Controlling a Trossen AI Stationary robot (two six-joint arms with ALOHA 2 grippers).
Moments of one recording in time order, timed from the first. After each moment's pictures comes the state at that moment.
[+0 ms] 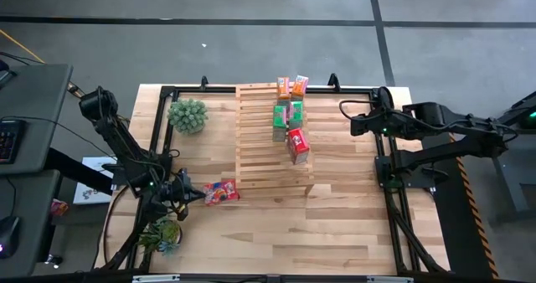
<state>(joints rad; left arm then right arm) -1.06 1.01 0.19 -0.16 -0.82 -1.15 -0.05 0.89 1.14 -1.26 0.54 1.15</state>
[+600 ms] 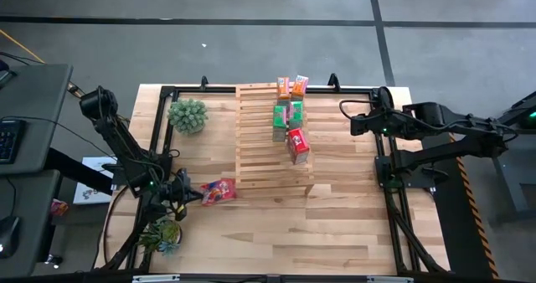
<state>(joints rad) -1.06 1.00 0.19 -0.25 -0.75 -1.18 -0.05 0.89 1.14 -1.25 0.54 1.16</state>
